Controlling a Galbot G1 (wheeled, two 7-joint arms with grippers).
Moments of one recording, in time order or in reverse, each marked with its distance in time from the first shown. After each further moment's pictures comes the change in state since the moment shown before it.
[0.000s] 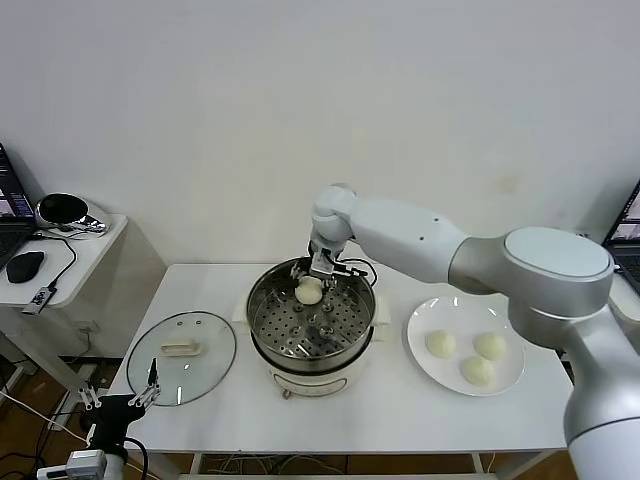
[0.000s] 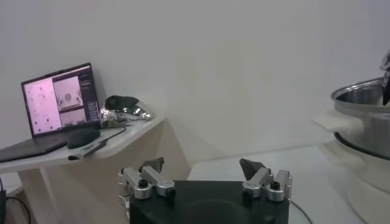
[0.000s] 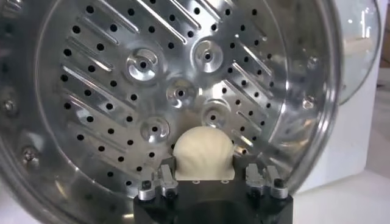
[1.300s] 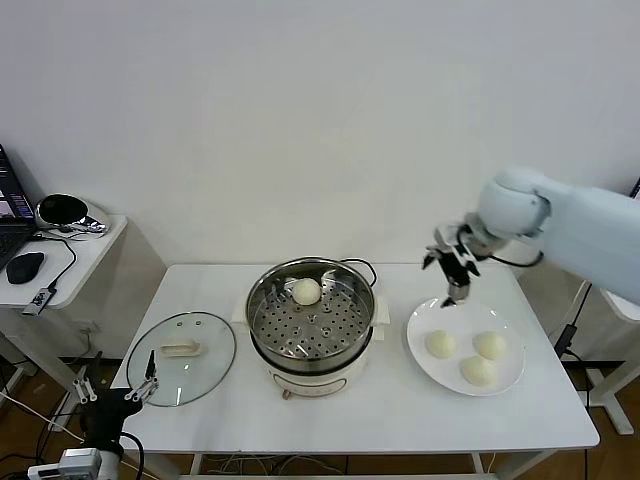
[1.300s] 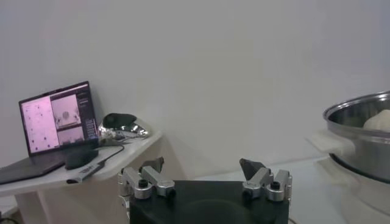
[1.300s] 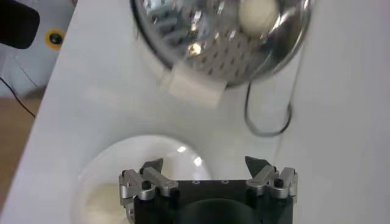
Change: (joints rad) left arm 0.020 0.016 -0.013 -0.061 0.006 0.008 0.000; right arm 0.103 -0.821 0.015 0.646 0.436 -0.897 -0.162
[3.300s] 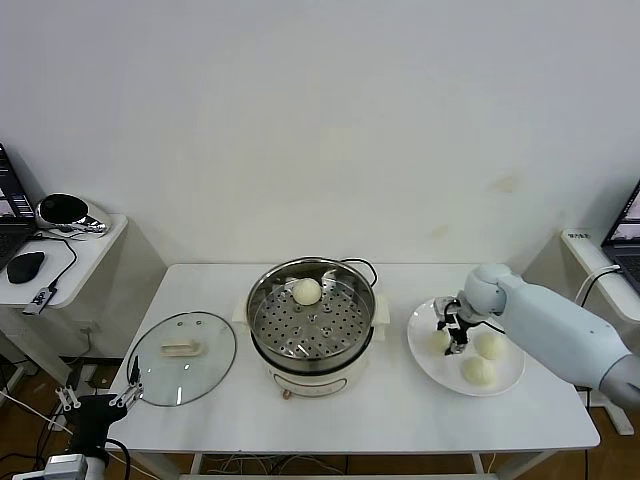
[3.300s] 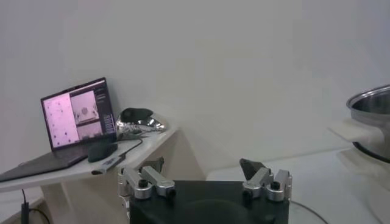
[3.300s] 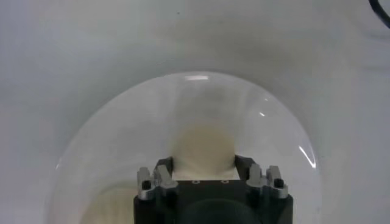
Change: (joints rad) left arm 0.023 -0.008 -0.051 0.005 -0.003 -0.006 -0.001; right arm -0.570 0.214 0.442 -0.403 -0.354 0.083 0.026
